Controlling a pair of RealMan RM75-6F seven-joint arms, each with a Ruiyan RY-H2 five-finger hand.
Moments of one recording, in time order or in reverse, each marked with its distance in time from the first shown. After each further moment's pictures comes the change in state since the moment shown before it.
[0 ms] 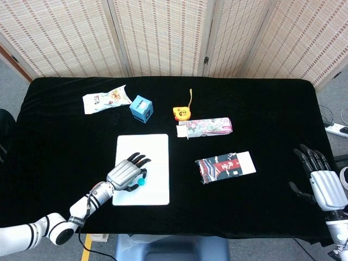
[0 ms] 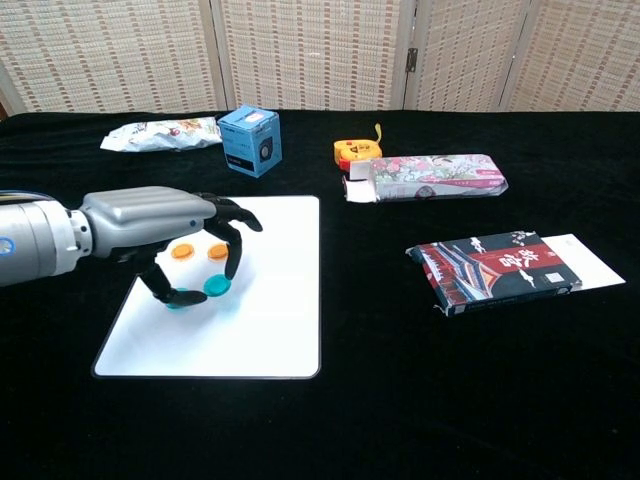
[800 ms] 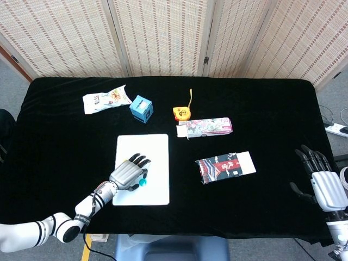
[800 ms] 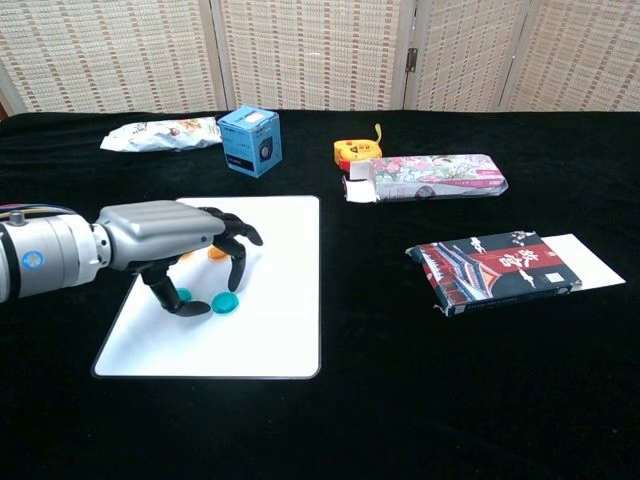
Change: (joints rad) left arm -0.035 -0.046 0.019 0.038 -0.114 -0.018 0.097; right arm -0.006 -0.007 -0.001 0.011 0.004 0.002 0.006
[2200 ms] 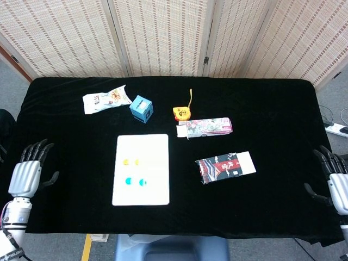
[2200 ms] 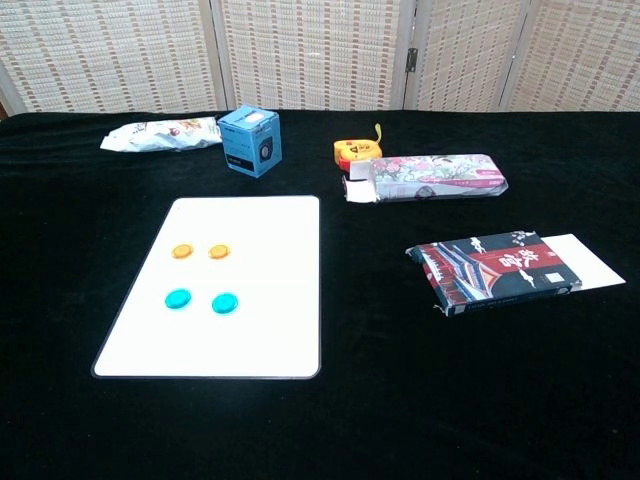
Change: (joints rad) left arm 0.489 0.340 0.009 -0.190 -0.023 0.643 -0.229; right arm -0.043 0.046 0.006 -0.005 0.063 0.010 0.060
